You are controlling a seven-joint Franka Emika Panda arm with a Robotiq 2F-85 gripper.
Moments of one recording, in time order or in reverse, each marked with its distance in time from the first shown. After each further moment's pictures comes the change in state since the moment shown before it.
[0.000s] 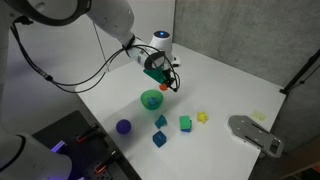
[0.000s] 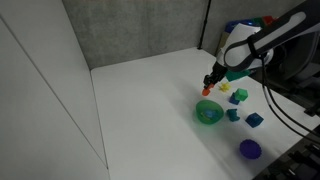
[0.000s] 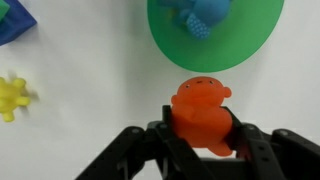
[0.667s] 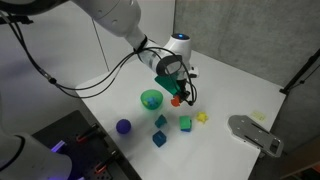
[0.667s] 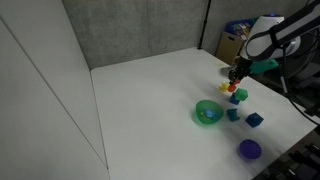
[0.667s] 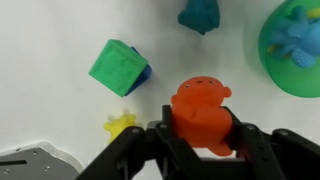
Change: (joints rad) arm -0.052 -0.090 -0.166 -0.059 -0.054 -0.151 -0.002
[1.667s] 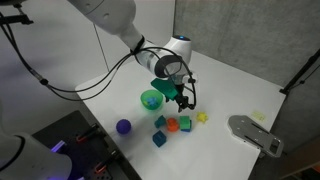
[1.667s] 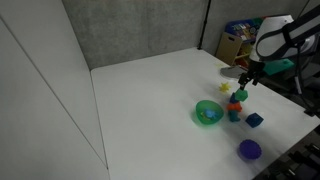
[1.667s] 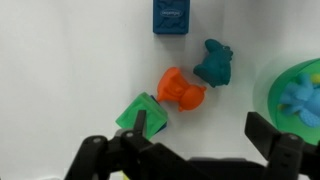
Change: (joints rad) arm -0.001 -0.079 -0.037 -0.084 -0.070 -0.141 -0.023
